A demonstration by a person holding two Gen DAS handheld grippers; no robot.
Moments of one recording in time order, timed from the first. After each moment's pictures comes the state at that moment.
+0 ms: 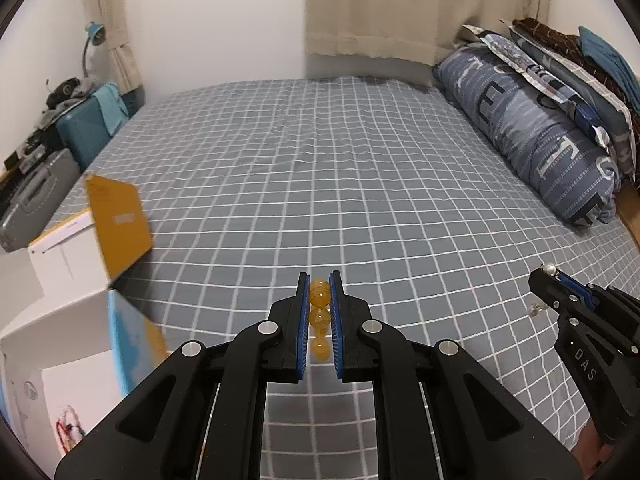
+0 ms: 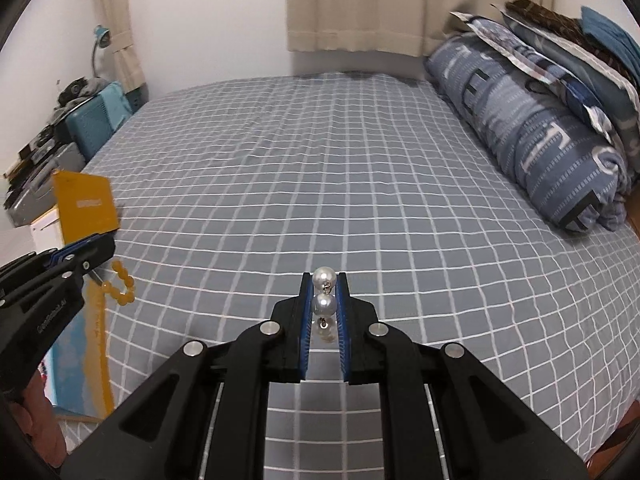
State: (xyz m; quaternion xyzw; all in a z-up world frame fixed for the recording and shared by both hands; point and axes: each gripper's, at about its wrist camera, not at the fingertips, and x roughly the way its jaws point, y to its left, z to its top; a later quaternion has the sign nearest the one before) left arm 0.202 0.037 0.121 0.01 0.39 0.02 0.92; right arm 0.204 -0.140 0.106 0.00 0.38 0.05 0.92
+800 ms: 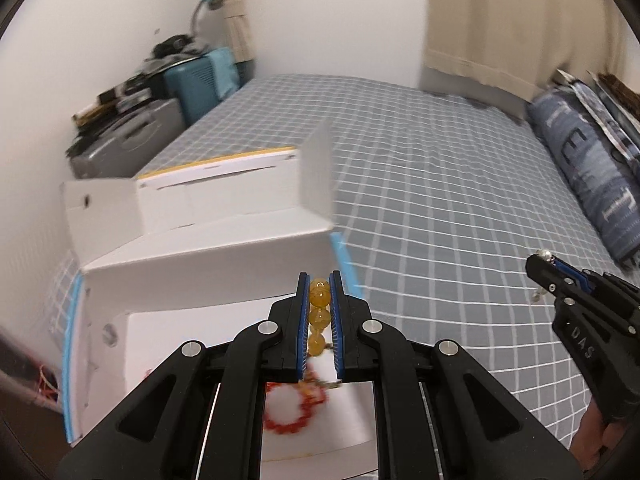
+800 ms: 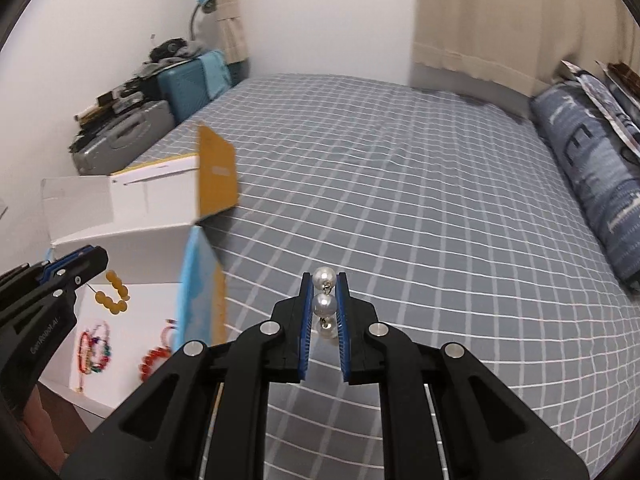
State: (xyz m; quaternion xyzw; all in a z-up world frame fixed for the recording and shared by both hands) left arm 0.098 0.216 0.141 -0.05 0.38 0.16 0.91; right arm 0.166 0.050 0.125 -0.05 0.37 0.19 0.91
